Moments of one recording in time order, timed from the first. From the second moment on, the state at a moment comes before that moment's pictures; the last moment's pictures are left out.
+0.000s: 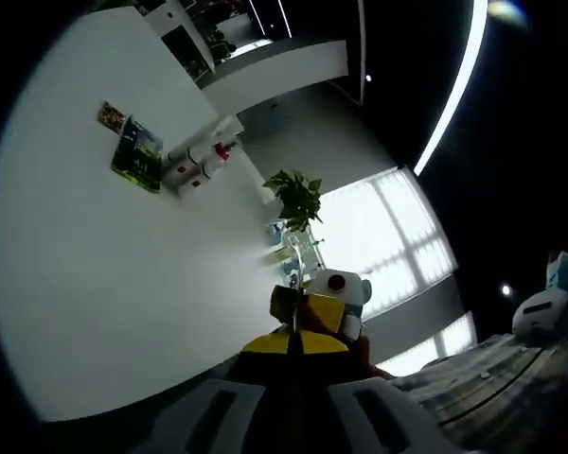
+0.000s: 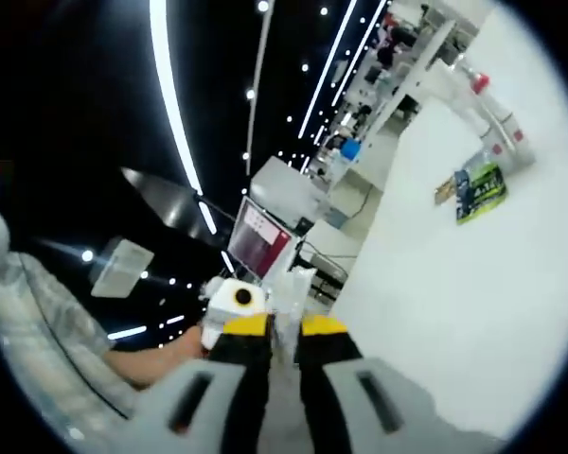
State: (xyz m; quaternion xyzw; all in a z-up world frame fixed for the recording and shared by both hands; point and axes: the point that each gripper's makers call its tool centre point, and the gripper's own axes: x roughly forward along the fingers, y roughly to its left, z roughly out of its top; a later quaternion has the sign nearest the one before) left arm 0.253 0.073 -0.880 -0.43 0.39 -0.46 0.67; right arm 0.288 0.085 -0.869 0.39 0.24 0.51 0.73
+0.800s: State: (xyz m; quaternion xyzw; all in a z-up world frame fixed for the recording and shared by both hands) left arm 0.253 0.076 -0.885 -0.42 0.39 -0.45 0.68; right arm 0.300 0.070 -0.884 0.31 0.23 0.48 0.79
